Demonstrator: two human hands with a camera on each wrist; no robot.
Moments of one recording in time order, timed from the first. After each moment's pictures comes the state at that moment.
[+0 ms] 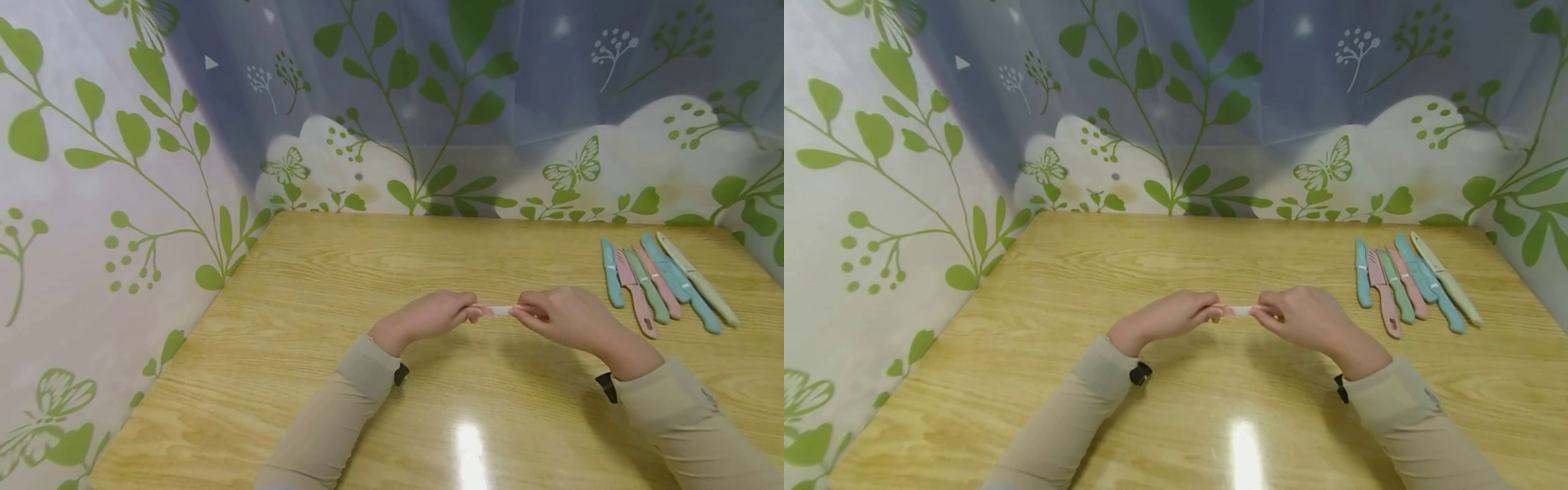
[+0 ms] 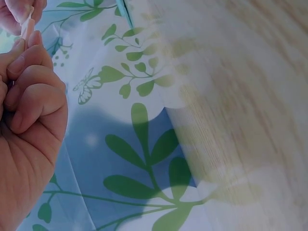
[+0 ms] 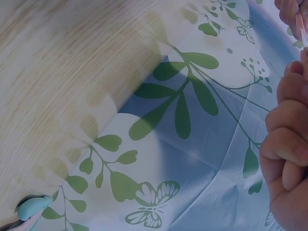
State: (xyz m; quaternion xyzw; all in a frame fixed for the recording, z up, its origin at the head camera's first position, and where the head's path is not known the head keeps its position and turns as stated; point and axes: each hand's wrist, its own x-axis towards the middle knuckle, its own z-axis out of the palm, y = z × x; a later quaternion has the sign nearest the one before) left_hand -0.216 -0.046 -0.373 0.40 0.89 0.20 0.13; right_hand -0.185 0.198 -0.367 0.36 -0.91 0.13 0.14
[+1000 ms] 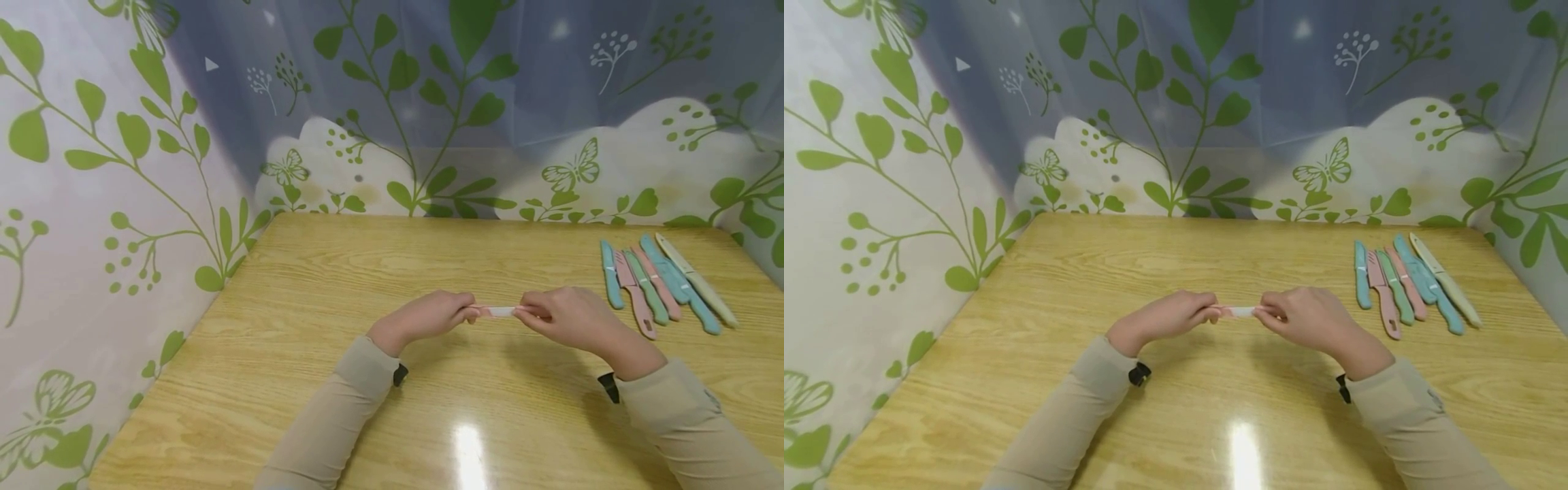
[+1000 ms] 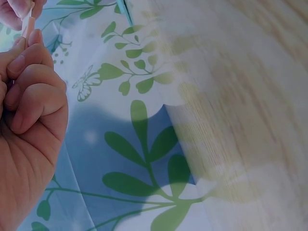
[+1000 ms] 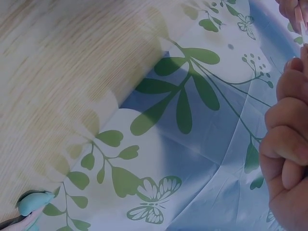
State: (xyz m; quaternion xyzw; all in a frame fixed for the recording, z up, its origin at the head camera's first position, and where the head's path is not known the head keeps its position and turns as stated) left_hand -0.215 -0.048 -0.369 0.39 0.89 0.20 0.12; right_hand -0.185 0.201 -0.363 0.34 -0.93 0.13 0.11
